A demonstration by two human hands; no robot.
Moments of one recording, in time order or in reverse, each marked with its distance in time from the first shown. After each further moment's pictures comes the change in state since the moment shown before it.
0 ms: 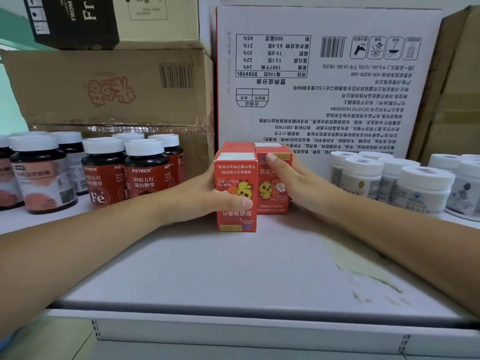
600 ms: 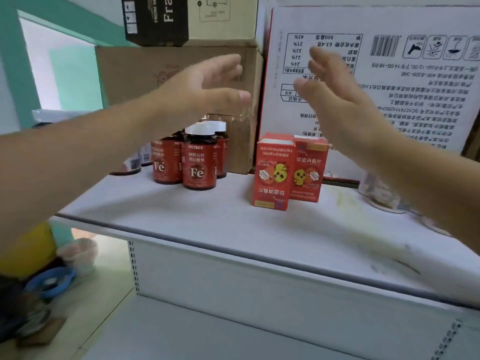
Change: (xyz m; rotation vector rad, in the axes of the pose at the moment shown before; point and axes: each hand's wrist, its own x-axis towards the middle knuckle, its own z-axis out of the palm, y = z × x) left_hand -0.071 0.087 -0.049 0.405 0.515 0.154; right_hand -0.042 -0.116 0.010 -0.277 0.158 -0.414
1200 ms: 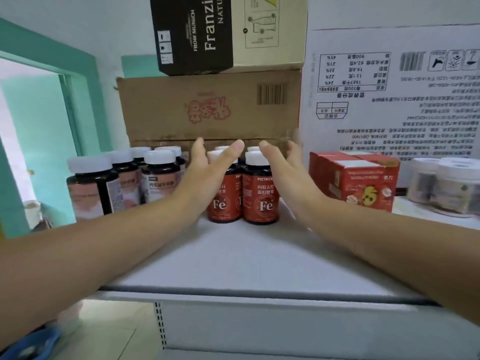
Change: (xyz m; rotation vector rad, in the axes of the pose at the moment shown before) left_hand -0.019 -0.138 -0.016 -0.459 0.237 -0.298; right_hand 0.045 -0.005 0.187 0.388 0.221 0.426
